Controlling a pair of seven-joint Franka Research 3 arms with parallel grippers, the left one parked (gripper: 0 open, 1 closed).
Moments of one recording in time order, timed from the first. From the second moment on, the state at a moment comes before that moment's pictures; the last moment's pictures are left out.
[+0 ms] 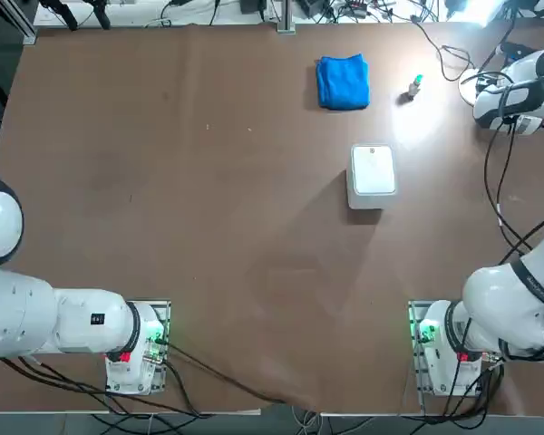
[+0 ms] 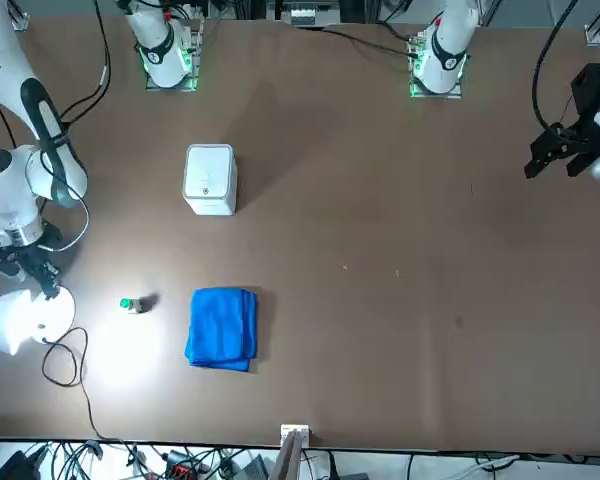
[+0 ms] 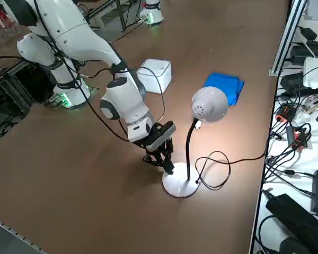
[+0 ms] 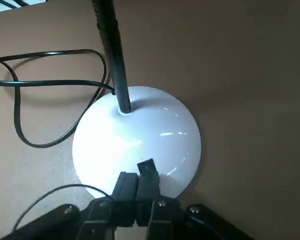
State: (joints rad) arm -0.42 0.61 0.02 -2.03 -0.18 3.18 0.12
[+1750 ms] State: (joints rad) arm -0.41 0.37 0.05 -2.01 -0.18 2.66 0.12
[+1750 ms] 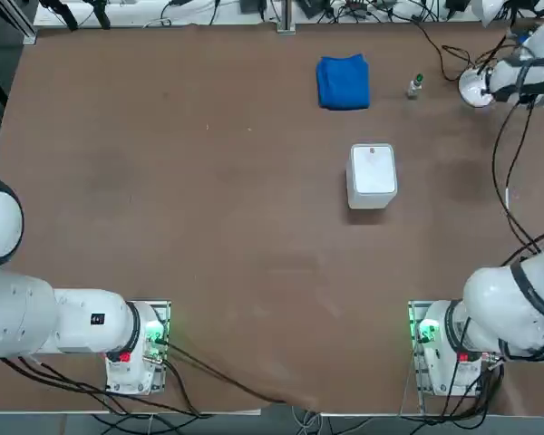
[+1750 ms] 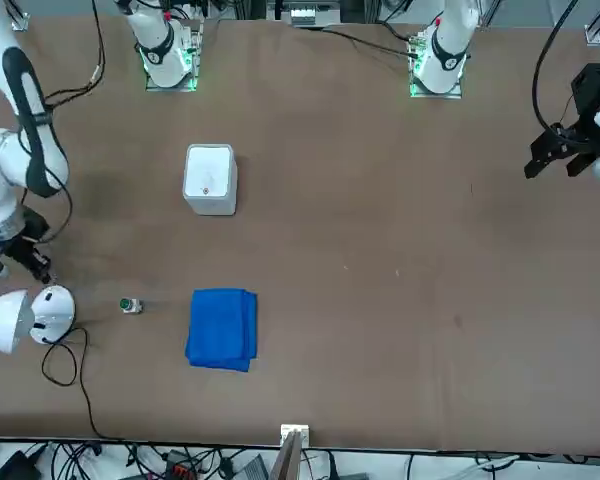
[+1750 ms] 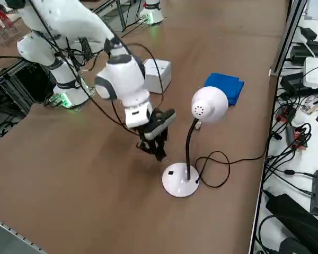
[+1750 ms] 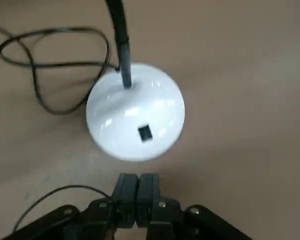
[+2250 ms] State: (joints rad) arm -0.39 0.13 0.10 -2.01 -0.18 2.15 0.07
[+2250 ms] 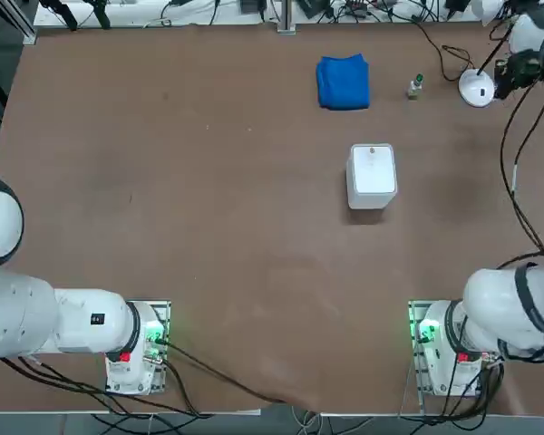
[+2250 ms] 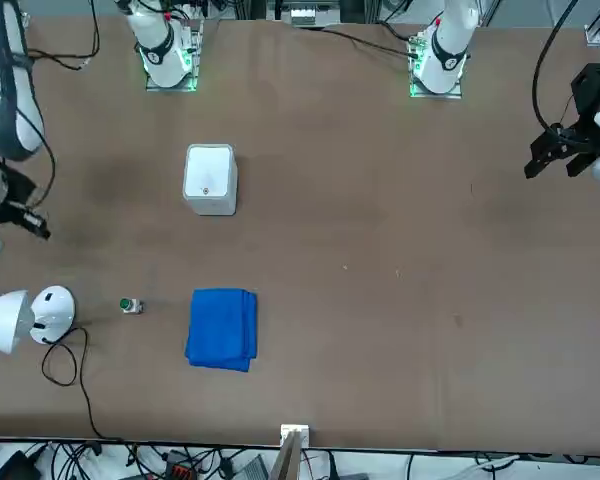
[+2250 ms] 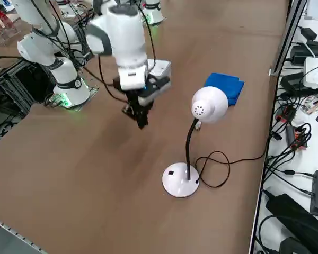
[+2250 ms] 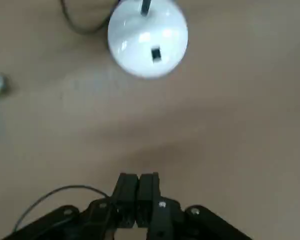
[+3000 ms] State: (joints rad) arm -0.31 0.00 0.14 -1.77 -0.01 1.69 0.00
